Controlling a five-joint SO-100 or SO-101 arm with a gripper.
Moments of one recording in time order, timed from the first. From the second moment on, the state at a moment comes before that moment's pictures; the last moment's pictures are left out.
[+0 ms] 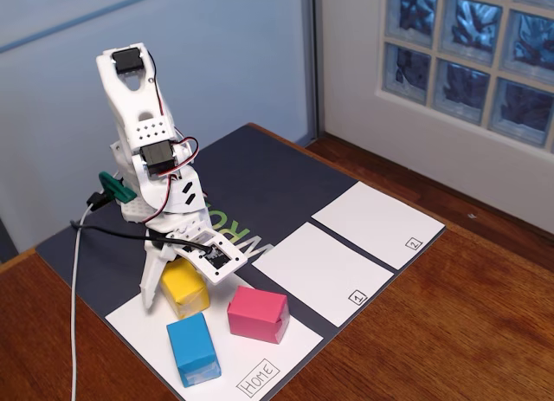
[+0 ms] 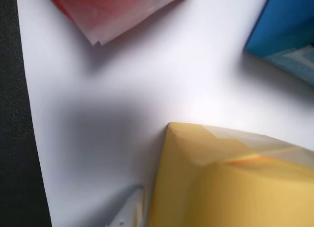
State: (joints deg) arm 25.4 114.5 147.0 30.2 65.7
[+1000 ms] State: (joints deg) arm 11.7 169.4 154.8 41.5 66.4
